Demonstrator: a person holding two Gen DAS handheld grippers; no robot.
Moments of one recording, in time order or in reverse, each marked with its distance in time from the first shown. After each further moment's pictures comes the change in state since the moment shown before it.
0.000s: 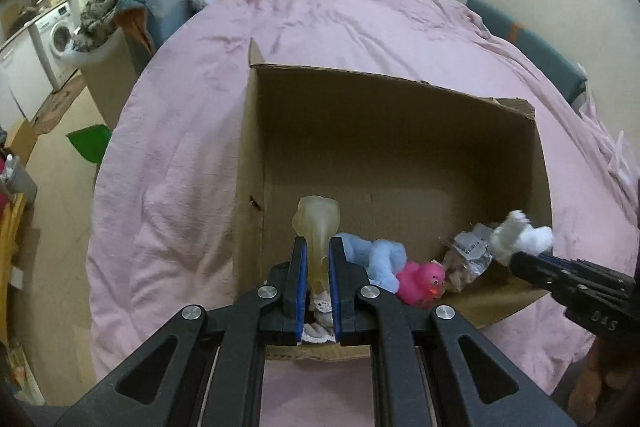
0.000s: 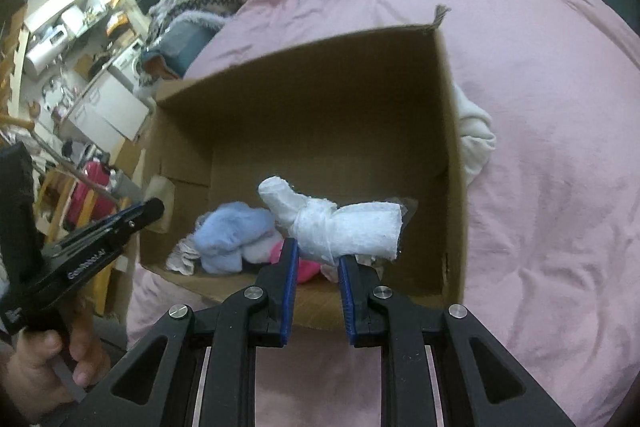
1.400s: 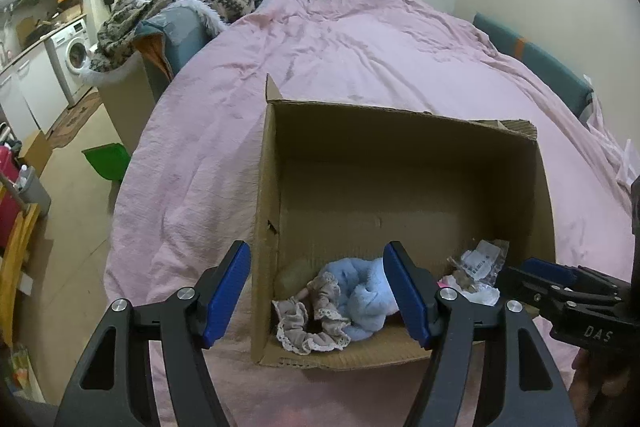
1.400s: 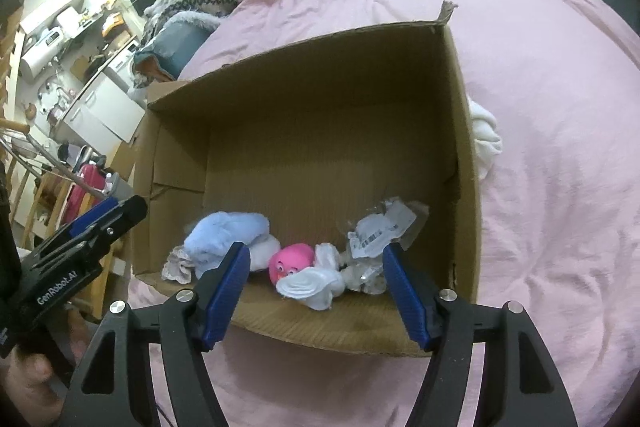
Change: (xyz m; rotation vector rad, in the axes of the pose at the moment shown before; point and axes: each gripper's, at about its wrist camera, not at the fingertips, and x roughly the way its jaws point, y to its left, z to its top) left arm -0.019 0.002 0.001 -0.012 -0.091 0.050; right arm 0.008 0.001 0.001 0.013 -0.017 -0.013
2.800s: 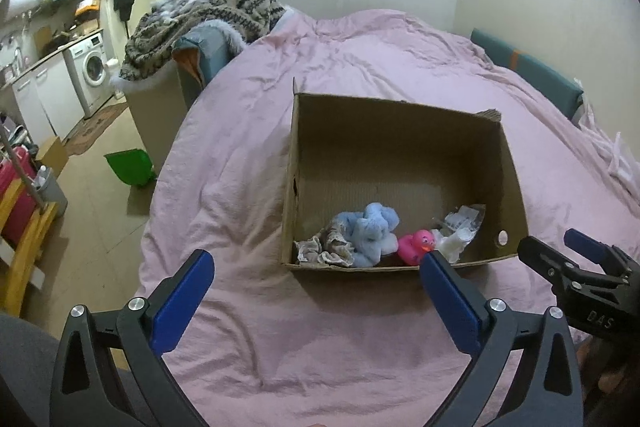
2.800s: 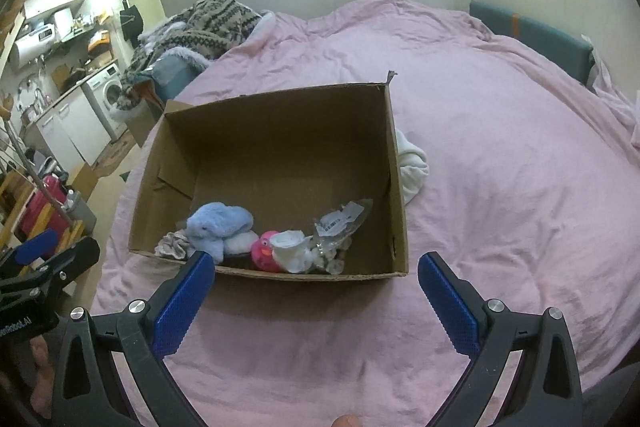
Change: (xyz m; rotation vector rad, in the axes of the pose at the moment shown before) left arm -0.080 -0.001 -0.063 -0.004 -0.080 0.044; right arm -0.073 0.027 -0.060 -0.070 -0.241 -0.203
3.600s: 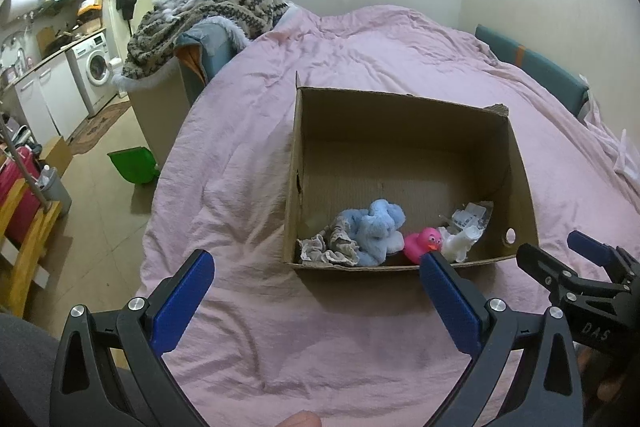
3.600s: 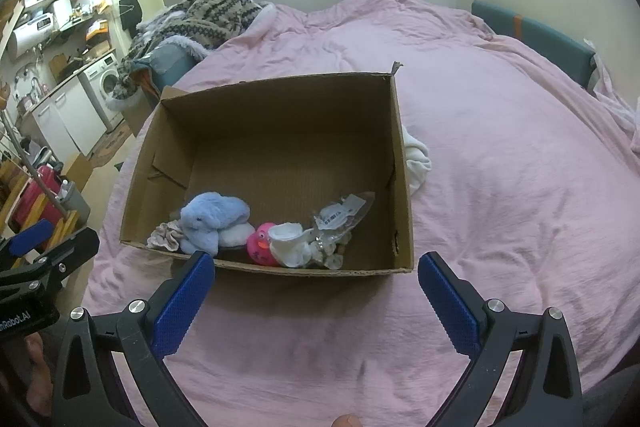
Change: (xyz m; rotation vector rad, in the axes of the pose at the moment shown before) left arm 0.007 0.002 -0.001 0.006 0.006 0.015; right arm 0.006 0.006 -0.003 -0.024 0.023 -0.019
